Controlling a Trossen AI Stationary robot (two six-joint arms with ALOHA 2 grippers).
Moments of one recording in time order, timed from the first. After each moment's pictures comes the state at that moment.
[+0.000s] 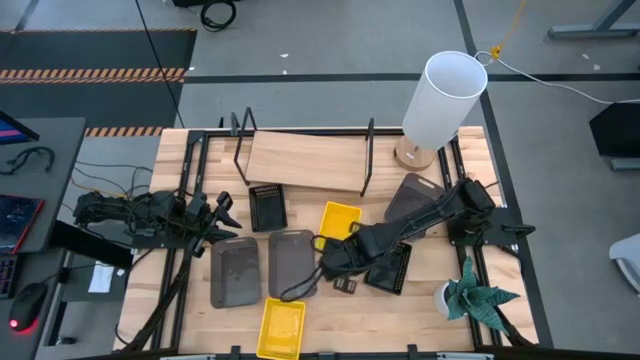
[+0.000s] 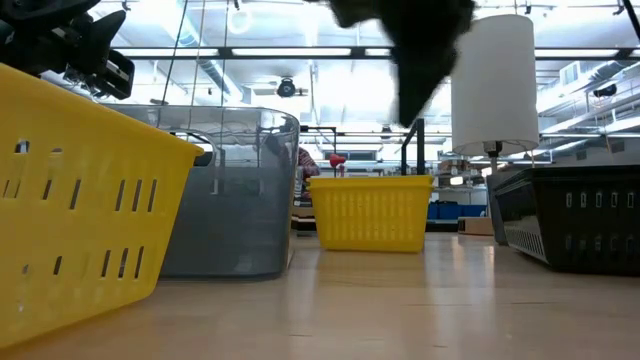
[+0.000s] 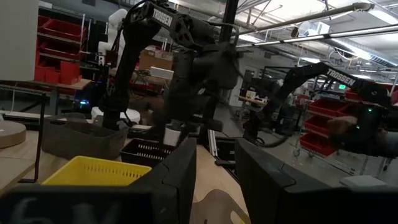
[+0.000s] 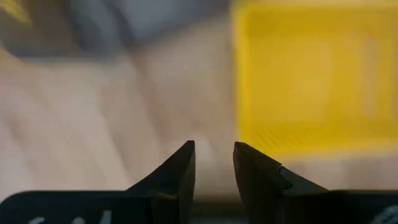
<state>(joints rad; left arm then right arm) -0.14 0.03 0.01 0.23 0.14 -0.25 0.37 1.99 1.72 -1.16 0.19 0.70</state>
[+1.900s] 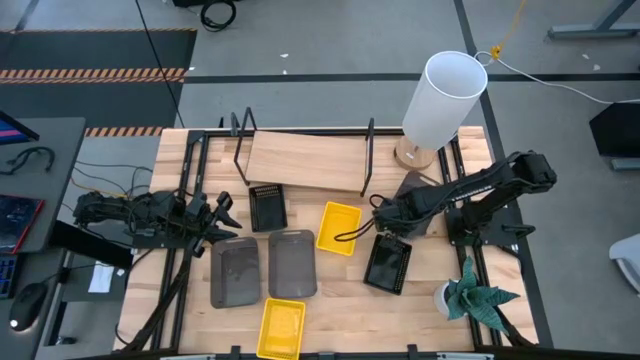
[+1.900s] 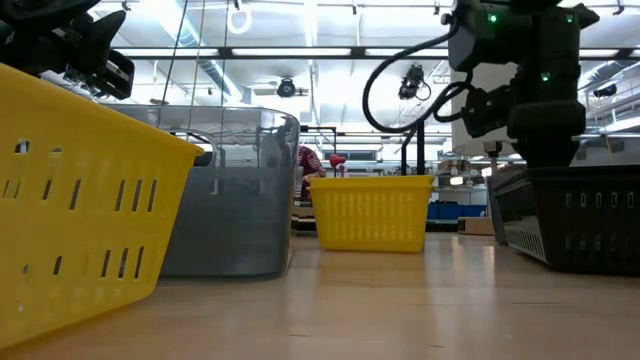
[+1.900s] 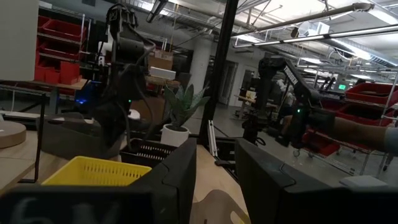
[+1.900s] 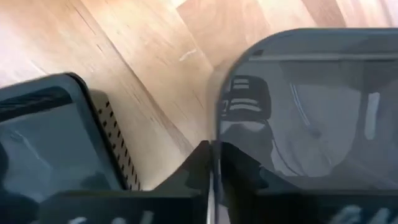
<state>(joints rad) -0.14 0.03 0.01 0.23 0.14 -0.25 0.13 1.44 0.83 -0.91 0.11 0.74</state>
